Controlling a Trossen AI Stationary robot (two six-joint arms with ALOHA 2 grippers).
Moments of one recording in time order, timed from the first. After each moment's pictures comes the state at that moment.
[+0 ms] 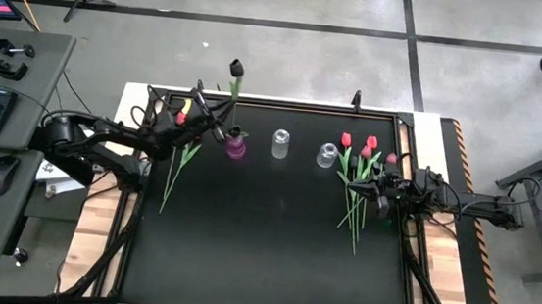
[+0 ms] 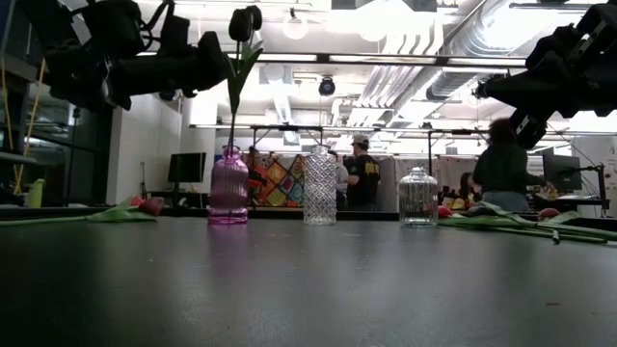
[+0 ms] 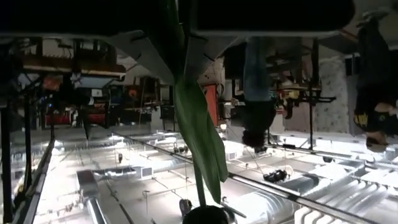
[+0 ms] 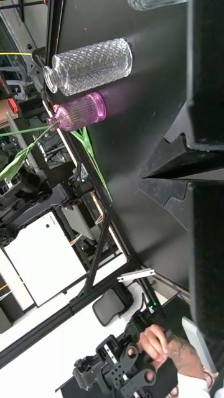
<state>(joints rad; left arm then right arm) 0.45 1.37 0.32 1.44 -0.13 0.10 -0.07 0.03 0.02 0.00 -0.07 0.47</state>
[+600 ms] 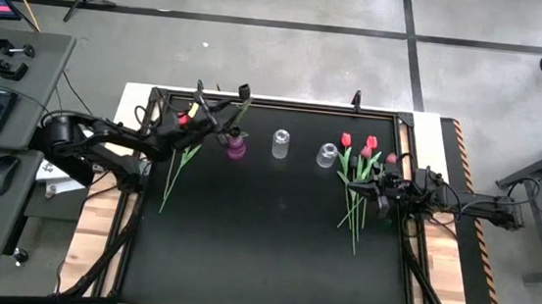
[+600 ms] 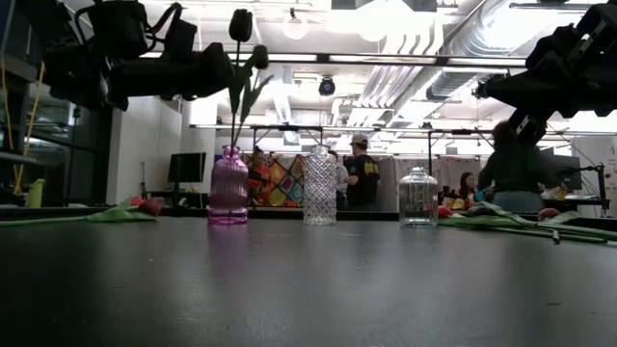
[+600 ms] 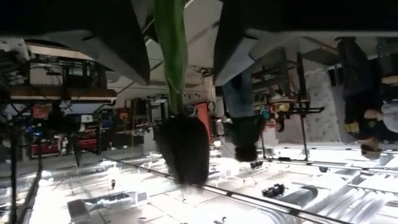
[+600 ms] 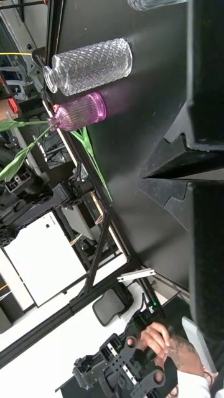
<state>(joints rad) 0.42 1.35 0.32 1.34 -0.19 0.16 -0.07 0.03 0.02 0.00 -0.07 0.47</state>
